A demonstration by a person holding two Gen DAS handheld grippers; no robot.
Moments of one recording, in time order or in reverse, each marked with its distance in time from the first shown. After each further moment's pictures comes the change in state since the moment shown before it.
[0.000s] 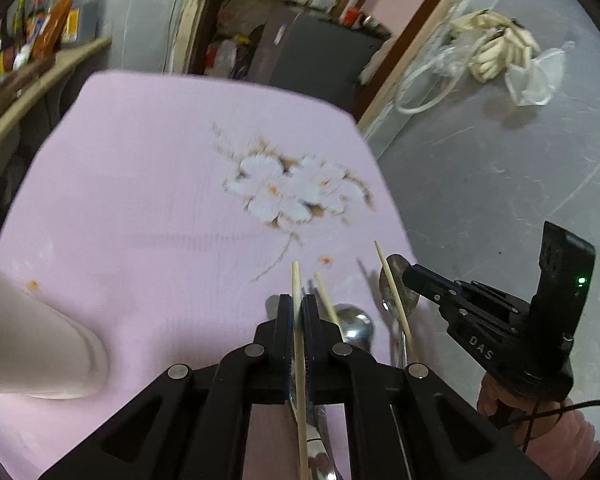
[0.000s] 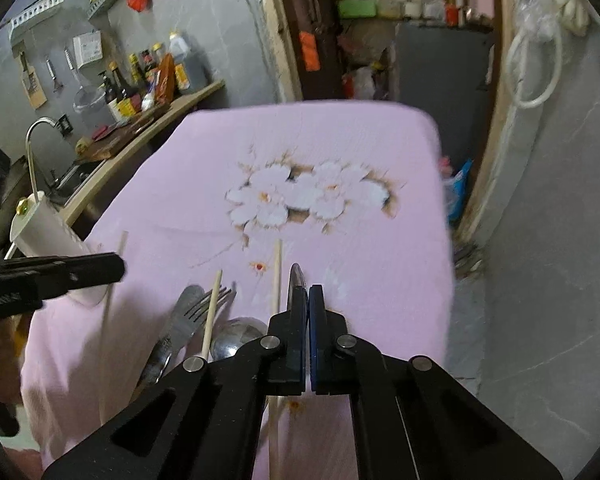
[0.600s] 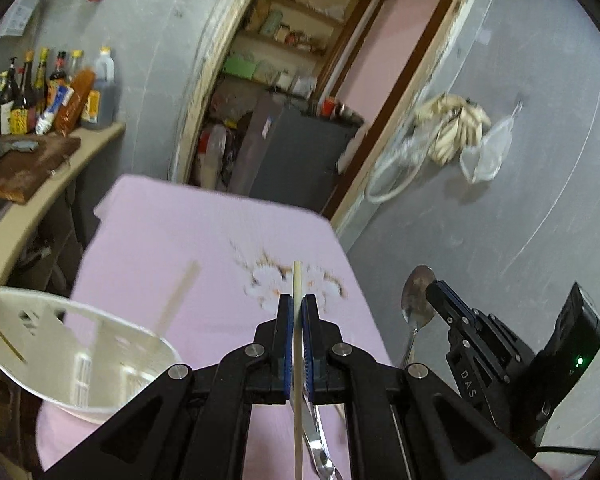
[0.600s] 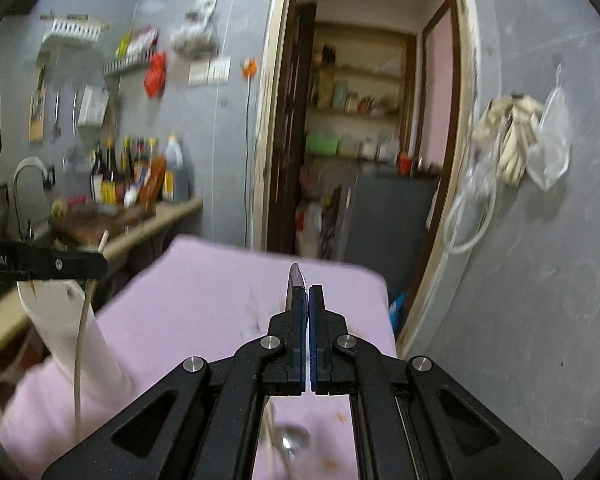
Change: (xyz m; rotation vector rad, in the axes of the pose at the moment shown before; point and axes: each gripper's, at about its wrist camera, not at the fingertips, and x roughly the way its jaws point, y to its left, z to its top) left arm -0.138 0.031 0.028 0.018 -0.306 -0.071; right arm -0.129 0.118 0.055 -0.096 -0.501 -0.261
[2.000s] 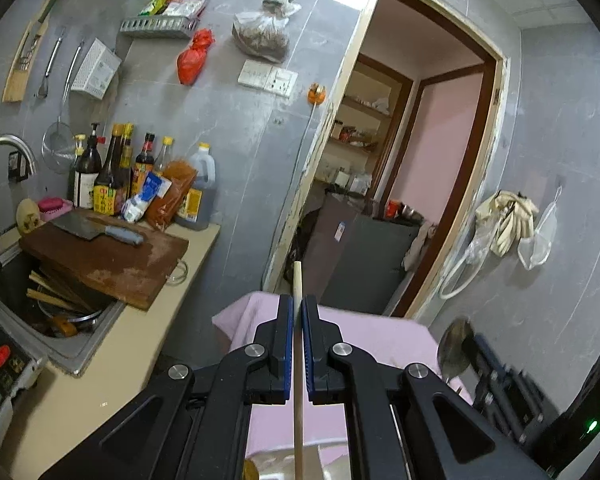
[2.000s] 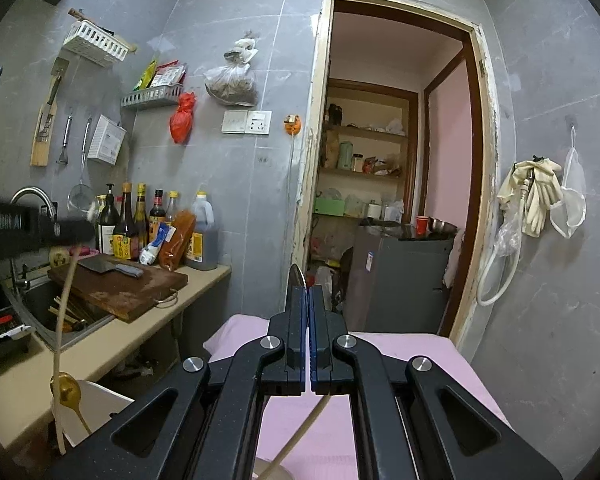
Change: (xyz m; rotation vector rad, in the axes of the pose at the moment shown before) left arm -0.083 0.175 0.054 0.015 -0.355 0.157; right arm 0.030 0.208 0.009 -0.008 -0.175 -0.060
